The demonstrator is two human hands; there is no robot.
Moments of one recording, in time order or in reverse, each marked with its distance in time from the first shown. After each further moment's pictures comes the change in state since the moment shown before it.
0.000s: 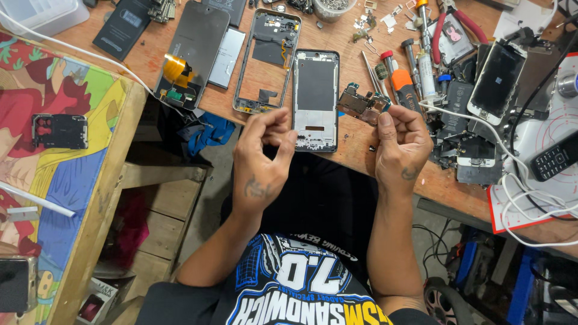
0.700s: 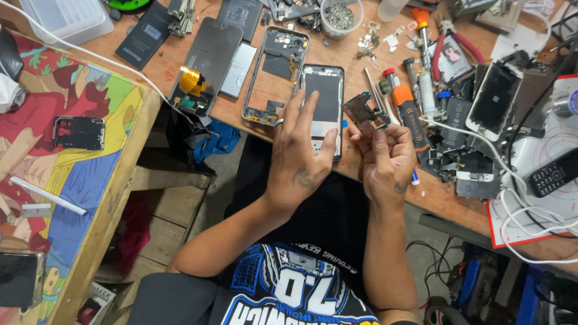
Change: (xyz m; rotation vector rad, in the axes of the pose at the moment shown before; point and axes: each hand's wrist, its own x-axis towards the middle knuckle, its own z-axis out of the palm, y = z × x) left_hand 0.020 0.008 0.036 0.335 -0.069 0.177; right_hand -0.011 0.000 0.019 0.359 -0.124 0.104
